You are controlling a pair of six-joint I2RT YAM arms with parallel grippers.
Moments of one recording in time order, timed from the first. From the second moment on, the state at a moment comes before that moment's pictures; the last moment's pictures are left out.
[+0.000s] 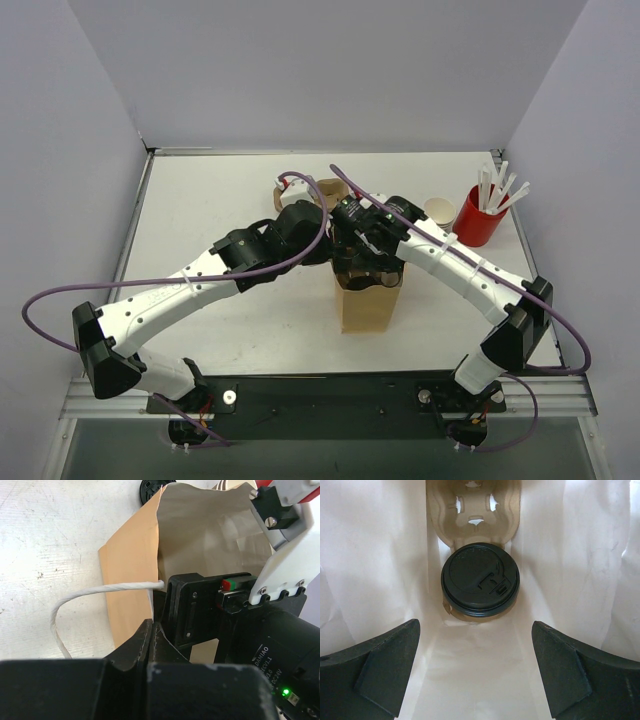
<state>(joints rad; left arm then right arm) -1.00 1.40 1.42 -0.67 -0.38 -0.91 0.85 1.59 1.56 -1.26 0.34 0.76</state>
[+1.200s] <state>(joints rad) -1.00 1.41 1.43 -0.67 -0.37 -0.90 0.85 1.41 1.77 -1.30 0.36 0.74</state>
